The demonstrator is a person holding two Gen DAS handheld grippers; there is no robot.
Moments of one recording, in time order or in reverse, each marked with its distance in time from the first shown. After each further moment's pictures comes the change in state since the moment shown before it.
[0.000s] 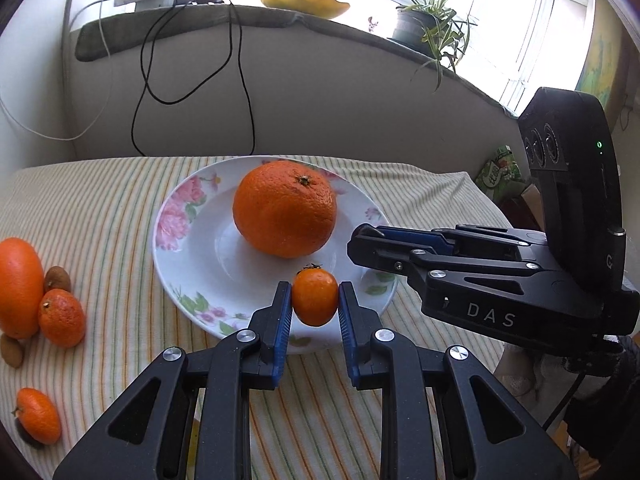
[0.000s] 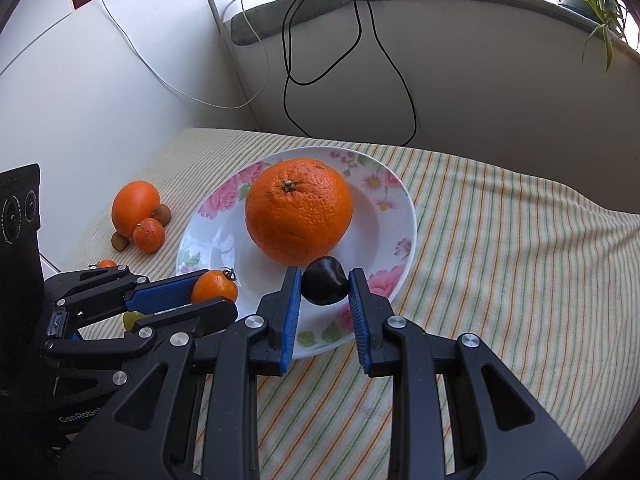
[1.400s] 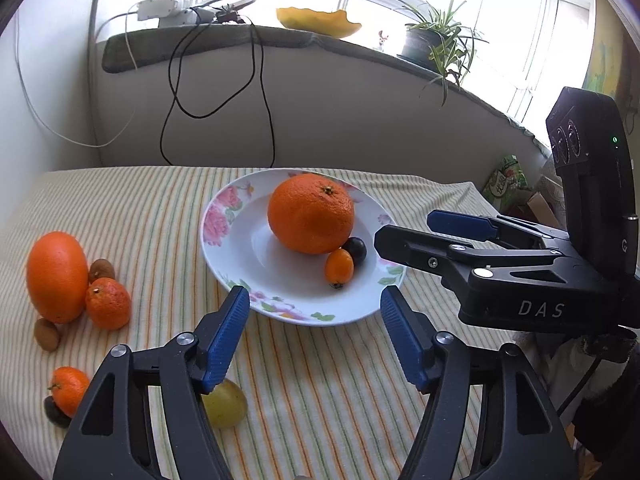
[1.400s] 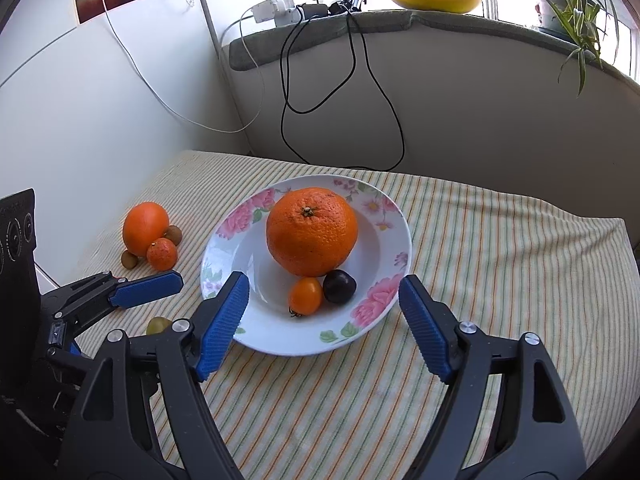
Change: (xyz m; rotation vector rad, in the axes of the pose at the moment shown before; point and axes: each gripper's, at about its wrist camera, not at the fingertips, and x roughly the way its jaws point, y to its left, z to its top) left arm -0.034 0.008 -0.009 -0.009 -0.052 0.052; right arm -0.036 0.019 0.005 0.015 -0.077 -0.058
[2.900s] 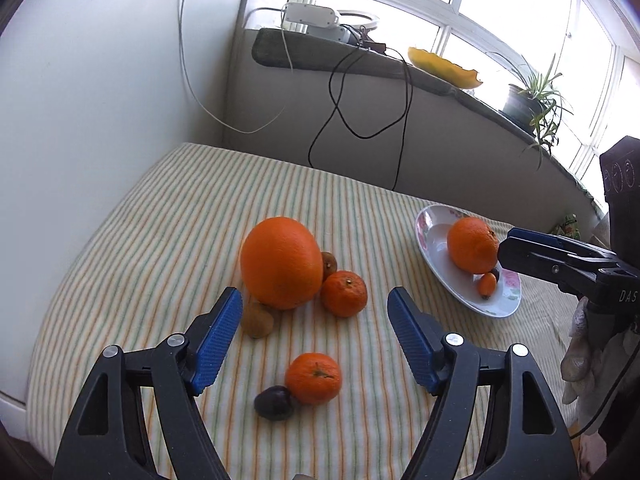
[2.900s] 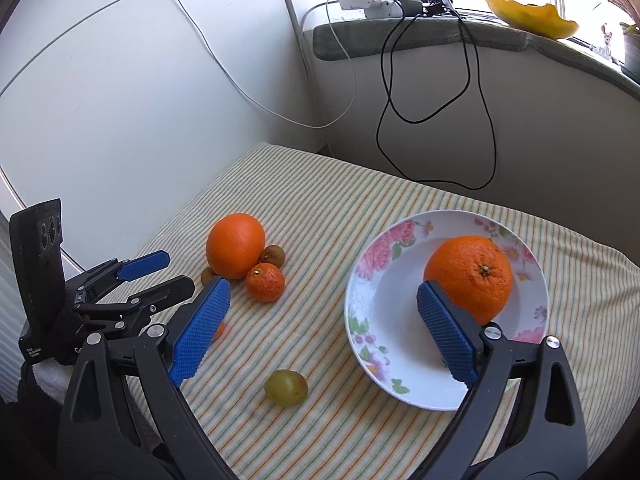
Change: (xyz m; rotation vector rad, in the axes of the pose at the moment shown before) left arm -0.068 0.151 -0.016 -0.198 -0.049 0.189; right arm 0.030 0.108 0.038 -0.091 0.064 0.160
